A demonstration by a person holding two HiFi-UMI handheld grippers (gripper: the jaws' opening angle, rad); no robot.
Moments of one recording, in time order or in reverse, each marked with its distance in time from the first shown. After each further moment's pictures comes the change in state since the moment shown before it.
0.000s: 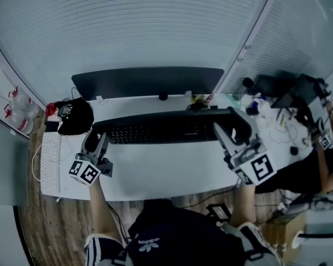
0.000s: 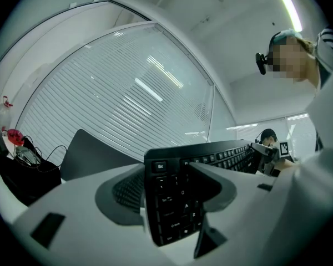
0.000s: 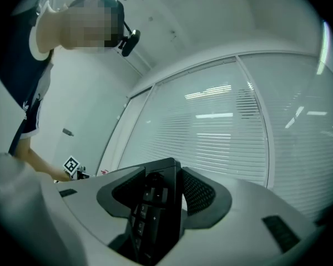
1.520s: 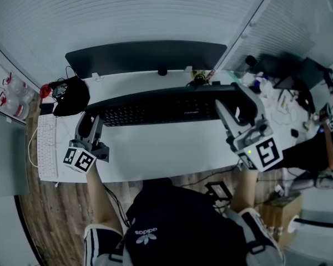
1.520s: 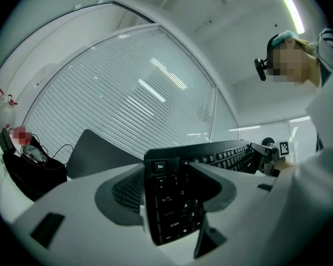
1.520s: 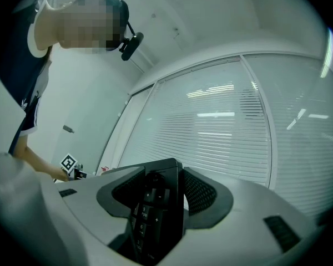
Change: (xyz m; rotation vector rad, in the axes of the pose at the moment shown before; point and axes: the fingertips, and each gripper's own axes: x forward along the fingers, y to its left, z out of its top) left arm -0.013 0.000 0.000 -0.023 -0.009 0.026; right arm 0.008 0.005 0.006 -0.032 0.028 0.009
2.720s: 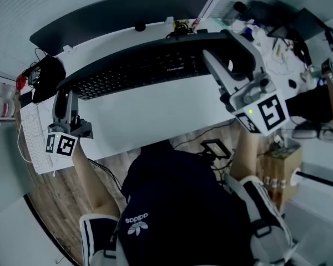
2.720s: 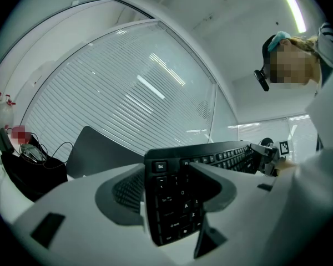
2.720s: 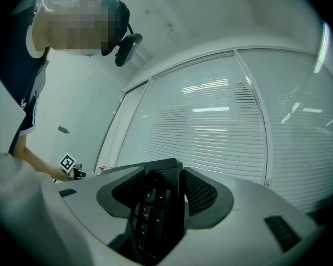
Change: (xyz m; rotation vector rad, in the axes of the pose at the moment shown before) left arm 0.007 0.004 0.000 0.007 0.043 0.005; right arm 0.002 -0.006 -0.015 0.060 0.051 -0.037
